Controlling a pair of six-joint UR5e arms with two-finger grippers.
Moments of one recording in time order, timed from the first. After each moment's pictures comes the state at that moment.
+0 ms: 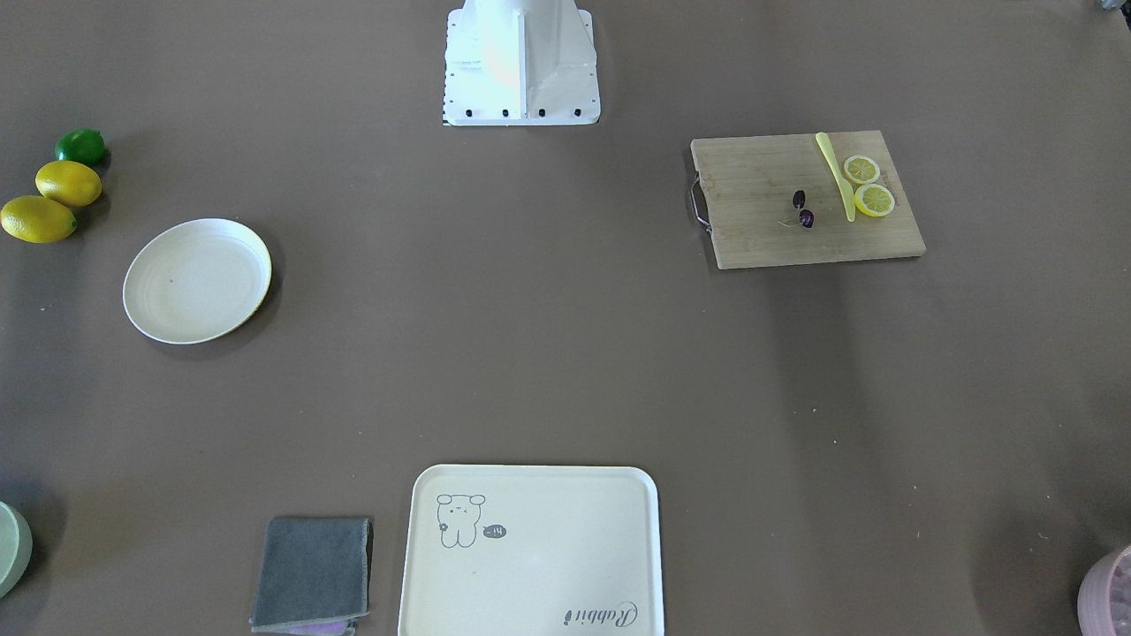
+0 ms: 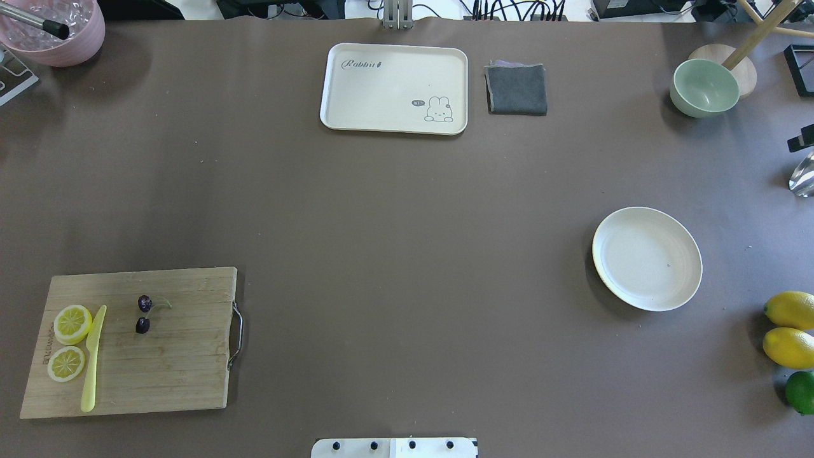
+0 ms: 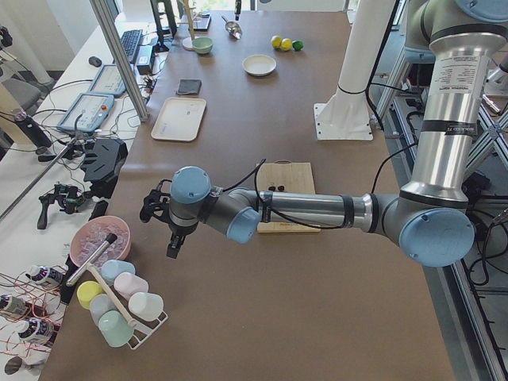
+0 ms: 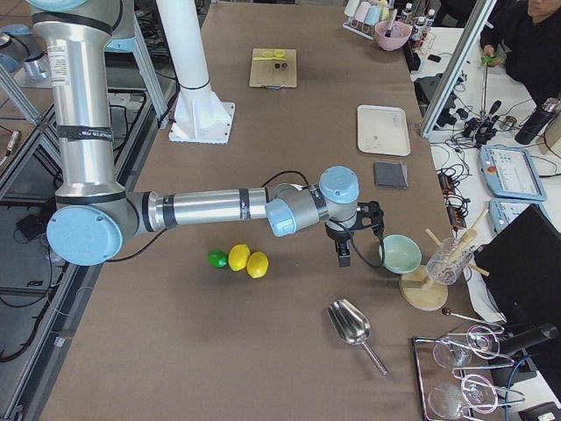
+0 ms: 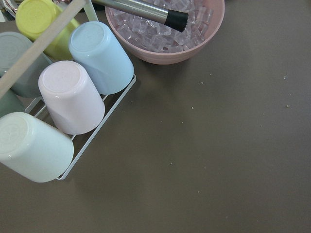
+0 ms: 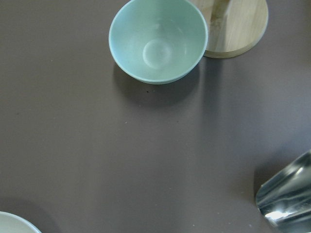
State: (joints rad) left arm -1.53 -1.66 -1.47 -2.14 -2.36 -0.20; right arm 1.34 -1.55 1.61 -1.09 2.33 0.42
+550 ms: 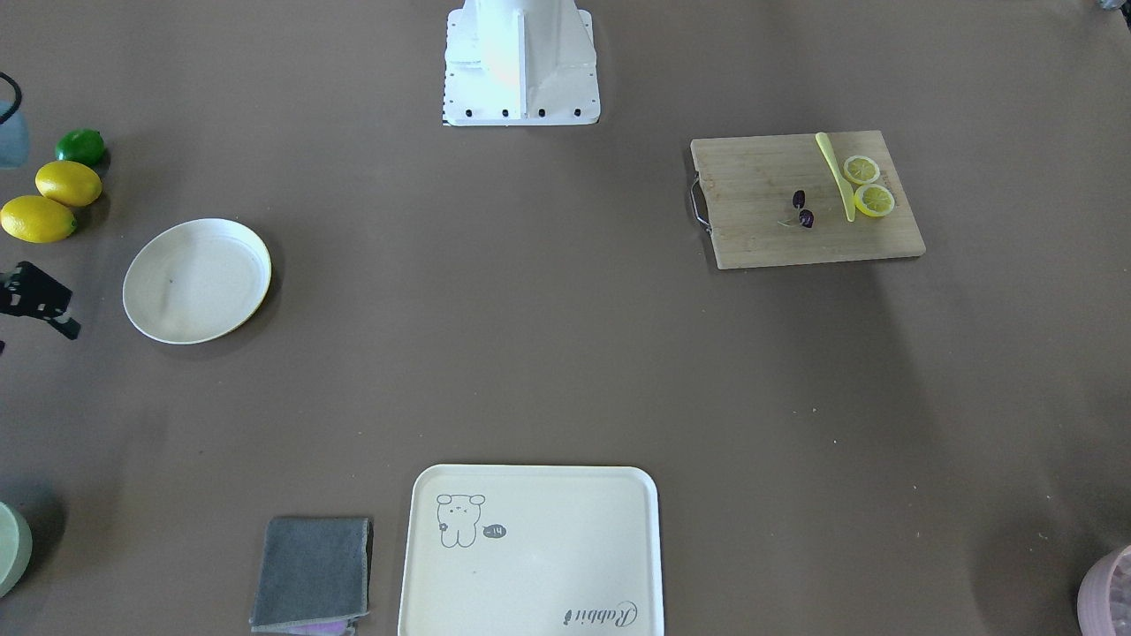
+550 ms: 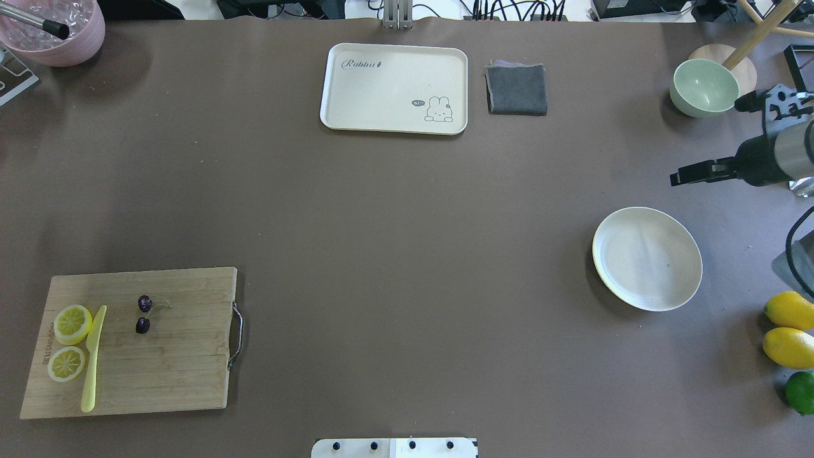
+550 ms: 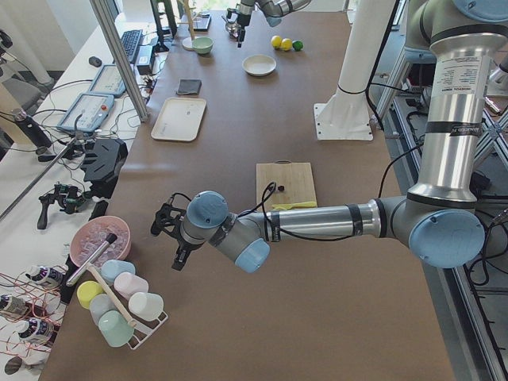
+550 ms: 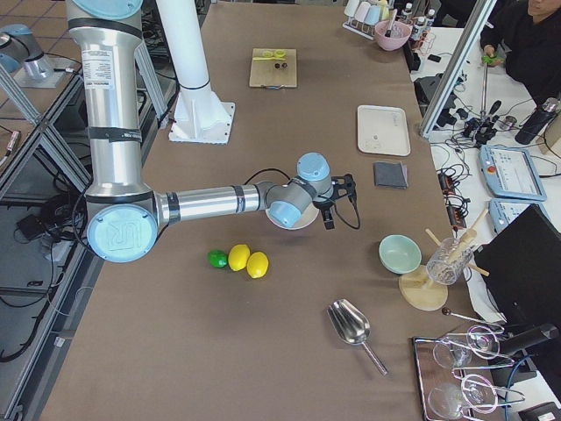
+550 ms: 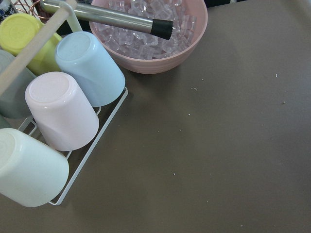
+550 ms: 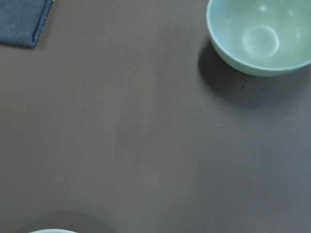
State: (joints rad) left arm -1.52 -1.63 -1.38 -2.36 -2.36 -0.30; right arm 0.99 -1.54 1.61 -0.75 2.12 0.83
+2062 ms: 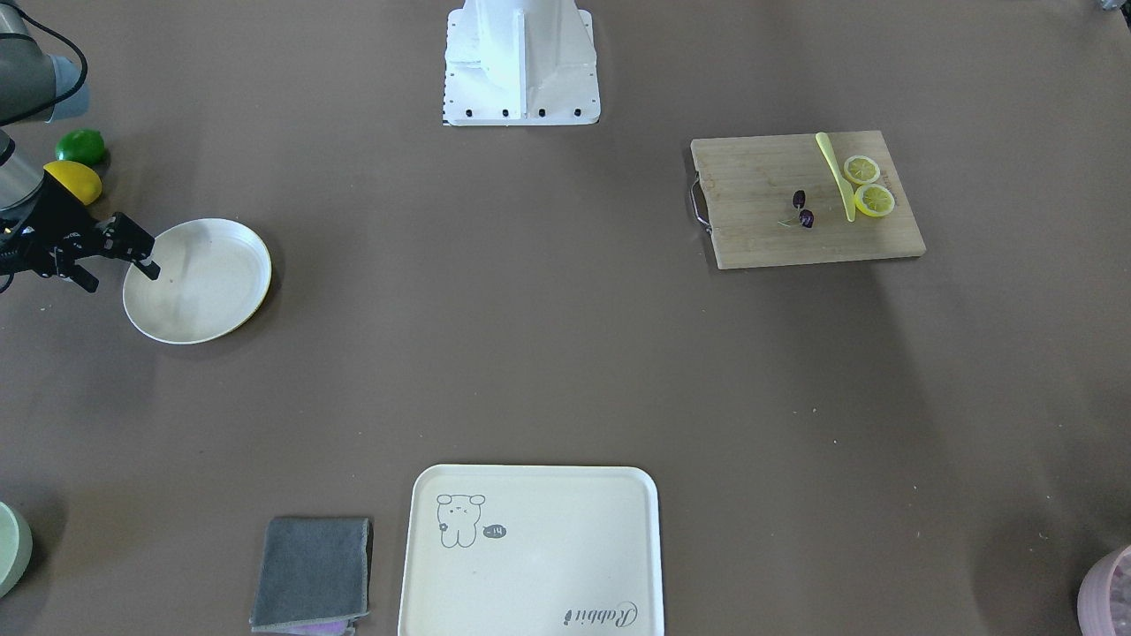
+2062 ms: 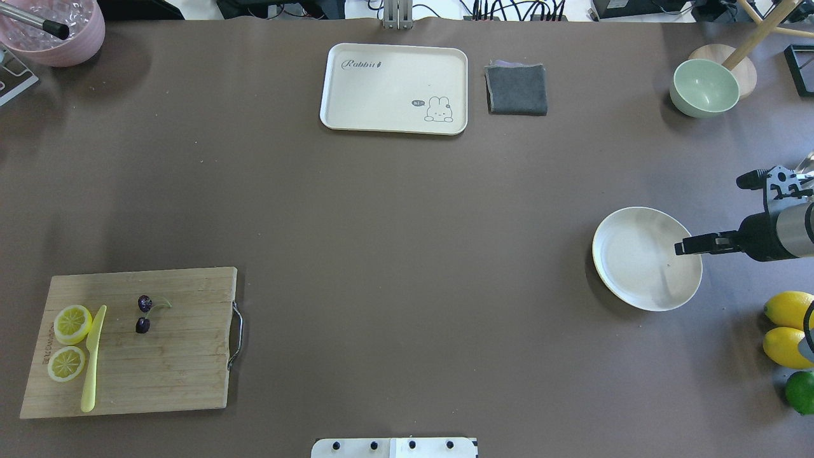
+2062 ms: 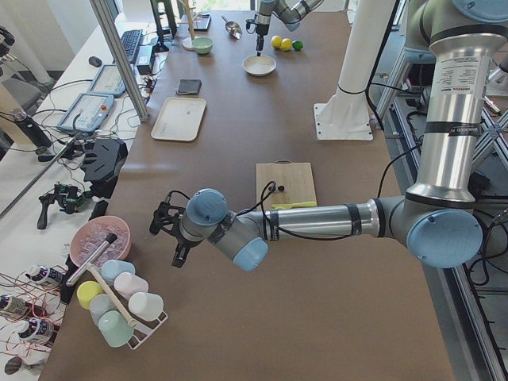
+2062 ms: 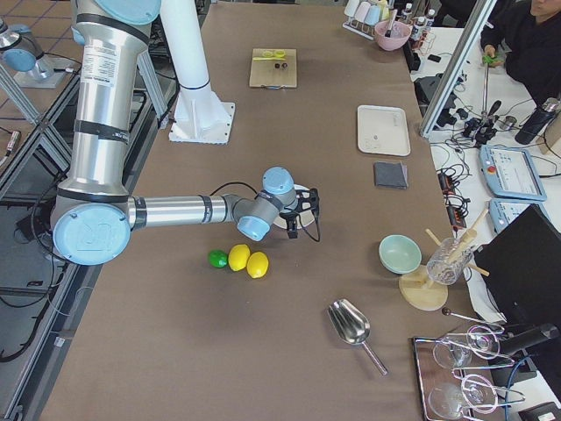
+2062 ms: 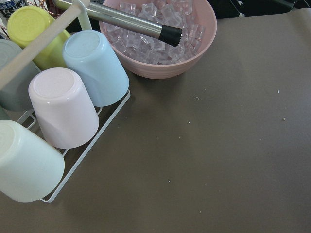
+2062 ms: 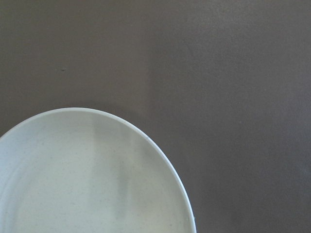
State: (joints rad) left arm -1.52 -1.63 -1.39 -2.37 -2.36 -0.36; right arm 0.87 -1.73 1.67 -0.65 2.09 0.95
